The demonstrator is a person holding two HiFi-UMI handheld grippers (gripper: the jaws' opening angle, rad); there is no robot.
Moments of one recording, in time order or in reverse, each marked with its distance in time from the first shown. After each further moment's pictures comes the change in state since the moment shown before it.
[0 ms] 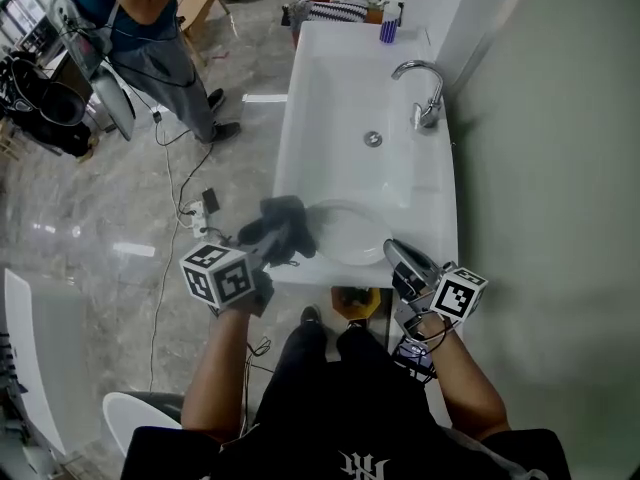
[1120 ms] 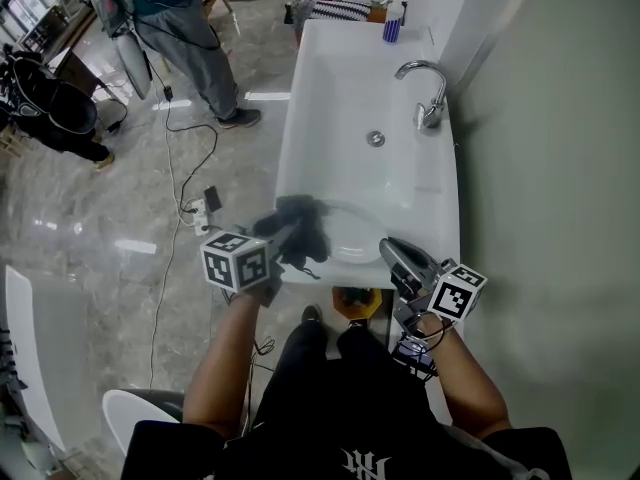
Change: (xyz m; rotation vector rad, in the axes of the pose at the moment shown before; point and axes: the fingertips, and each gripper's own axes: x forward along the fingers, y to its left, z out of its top) left arm 0.021 0.010 -0.025 0.004 0.091 0.024; right arm 0.005 0.022 -0.003 -0.095 0.025 0.064
